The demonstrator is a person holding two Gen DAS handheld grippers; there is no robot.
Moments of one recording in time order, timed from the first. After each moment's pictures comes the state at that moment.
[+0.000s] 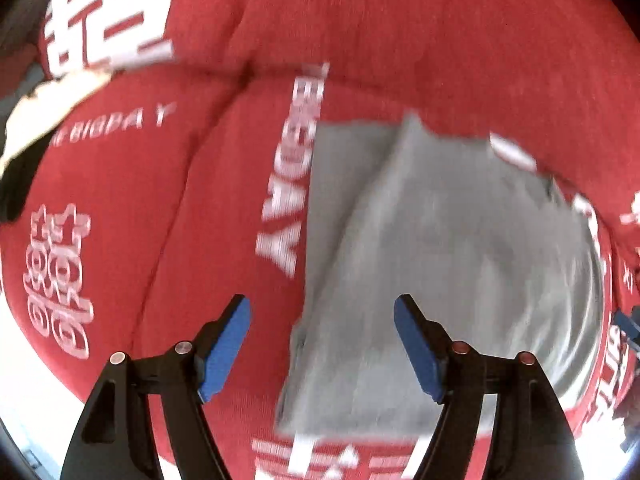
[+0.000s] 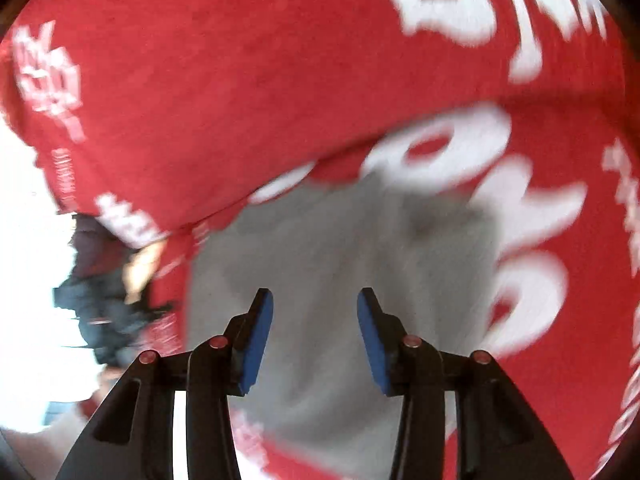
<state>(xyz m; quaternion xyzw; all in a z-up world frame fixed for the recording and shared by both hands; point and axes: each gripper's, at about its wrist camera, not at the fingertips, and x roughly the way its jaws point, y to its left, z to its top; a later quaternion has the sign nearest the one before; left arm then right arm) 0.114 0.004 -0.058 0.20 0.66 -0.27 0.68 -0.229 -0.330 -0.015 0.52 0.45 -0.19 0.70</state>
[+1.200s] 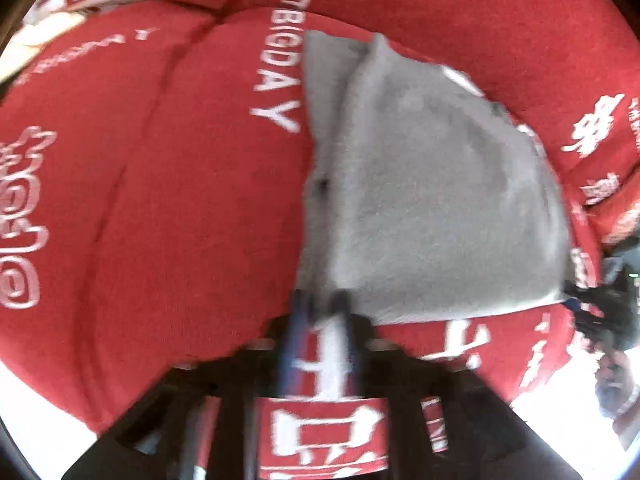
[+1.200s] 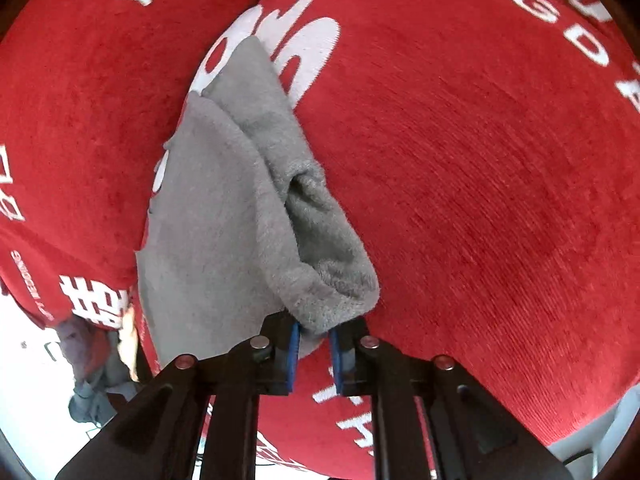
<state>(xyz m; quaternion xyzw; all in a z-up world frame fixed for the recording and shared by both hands) 0.088 0.095 -0.083 0.17 0.68 -0.36 0.62 -0.347 -0.220 -0.056 0.63 0.38 -0.38 0.56</state>
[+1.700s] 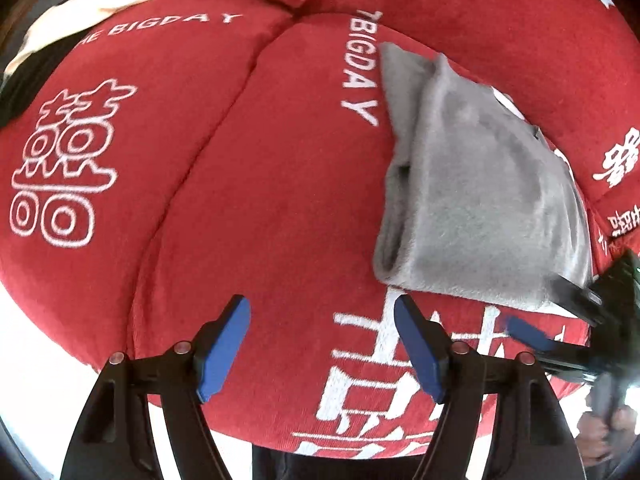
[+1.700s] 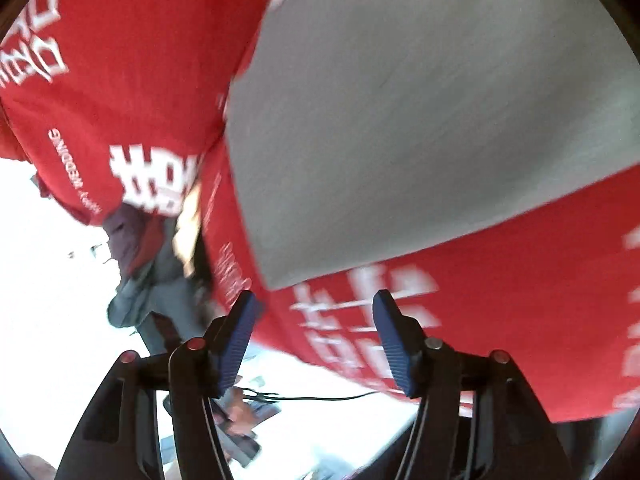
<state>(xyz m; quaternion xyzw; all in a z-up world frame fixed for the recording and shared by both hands) 0.101 0.141 -0.071 0.14 0.68 -0.30 0.65 -0.174 -0.113 -0.097 0.71 0.40 -0.15 0.56</state>
